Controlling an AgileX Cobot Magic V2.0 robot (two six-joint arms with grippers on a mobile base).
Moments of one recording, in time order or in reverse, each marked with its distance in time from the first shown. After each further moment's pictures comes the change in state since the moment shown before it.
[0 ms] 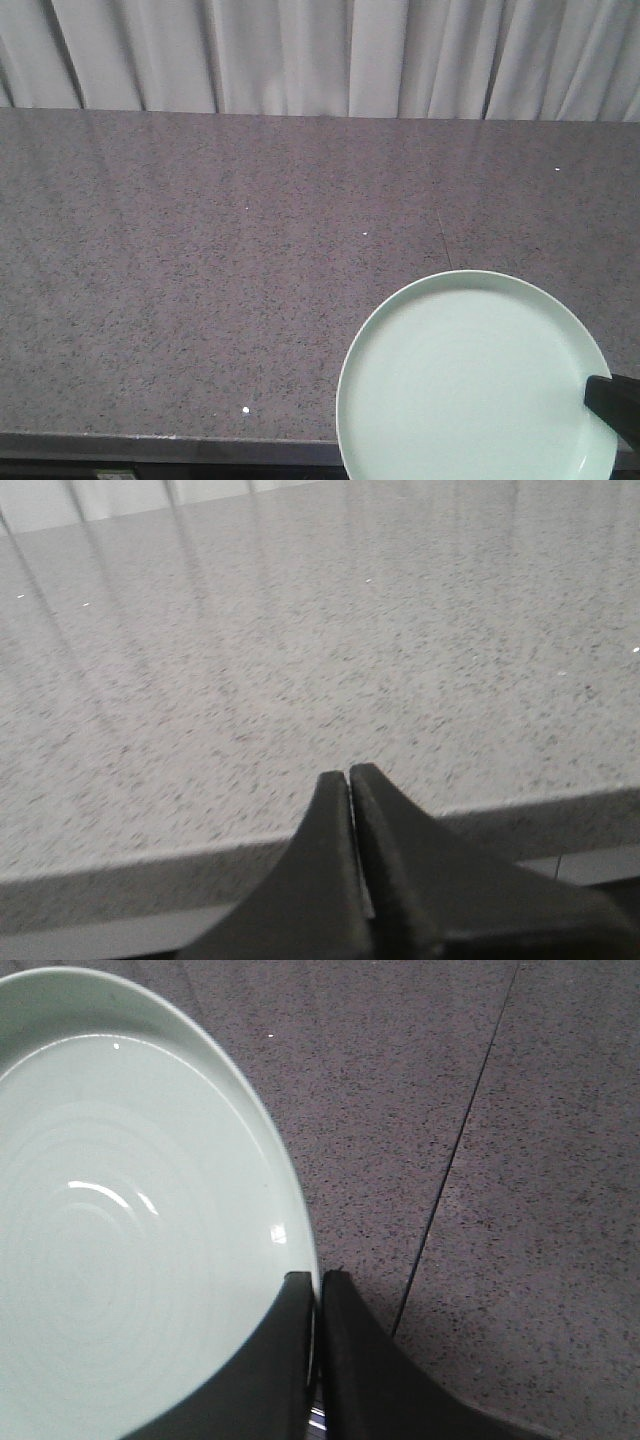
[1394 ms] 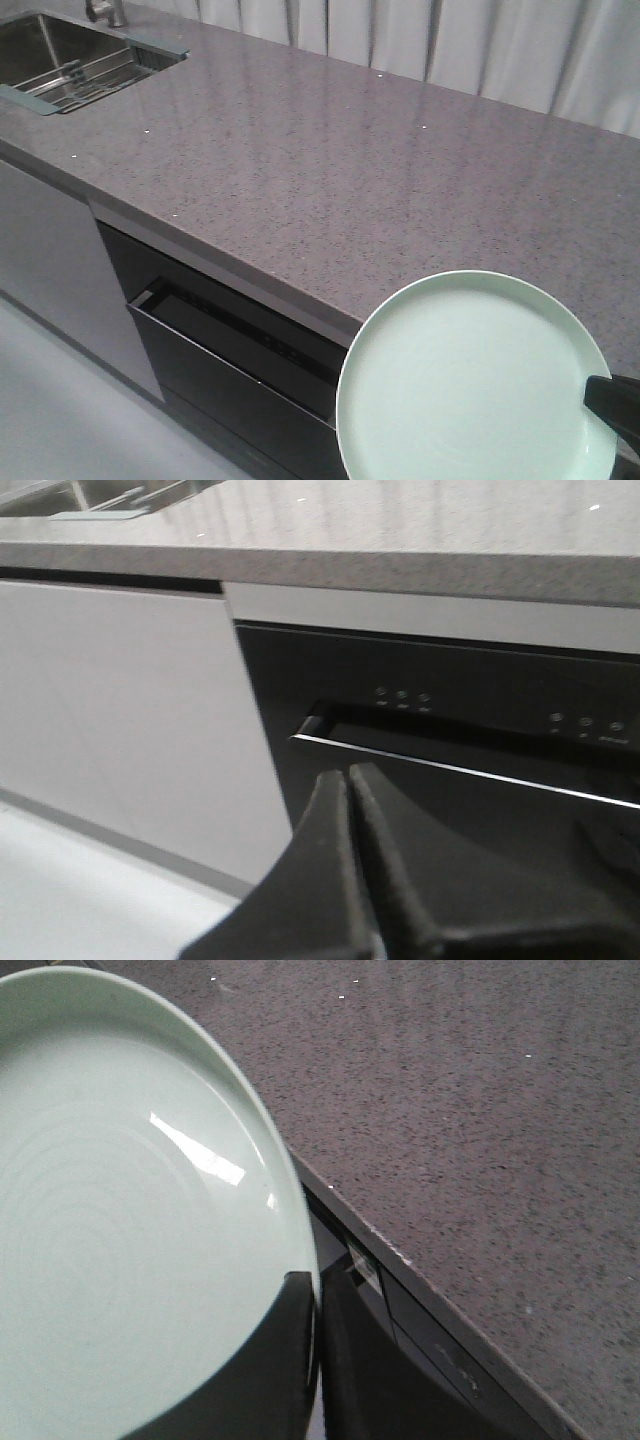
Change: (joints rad) left arm 0.000 0.000 0.000 0.000 0.000 0.000; right arm 0.000 0.000 0.000 0.000 0.000 0.000
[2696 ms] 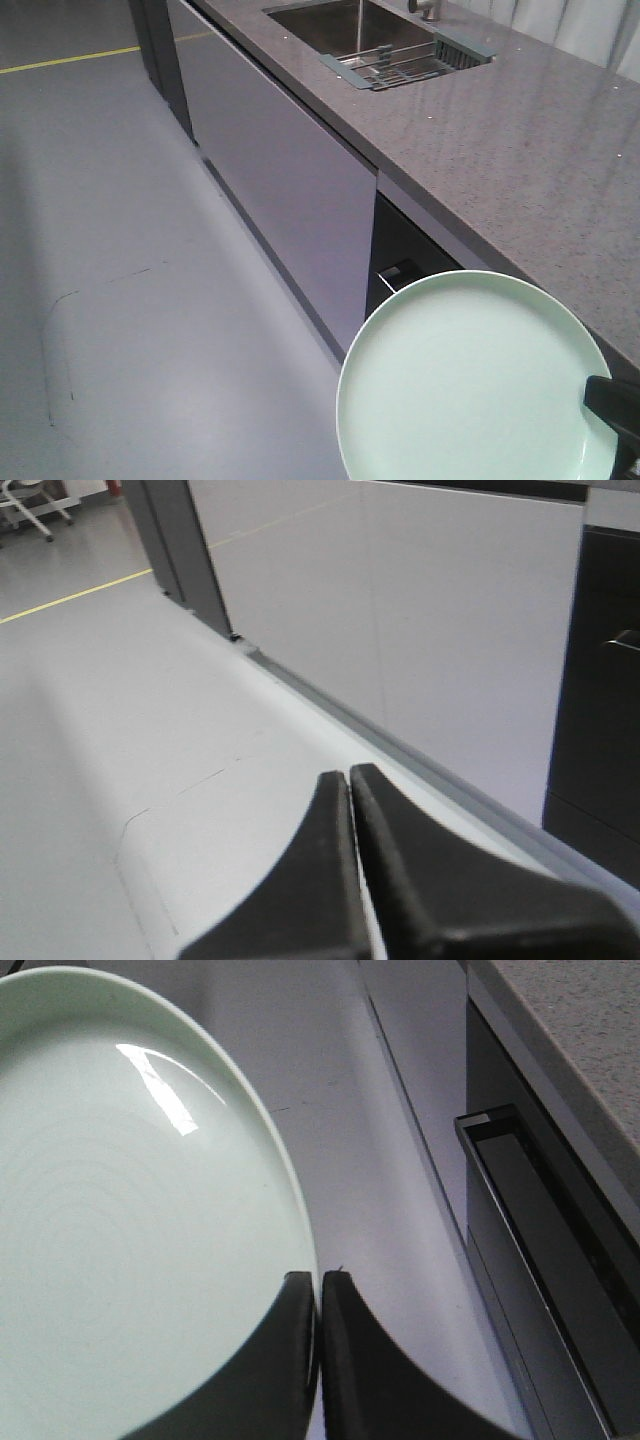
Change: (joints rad) left arm 0.000 0.000 0.000 0.000 0.000 0.000; right arm 0.000 0.000 0.000 0.000 0.000 0.000
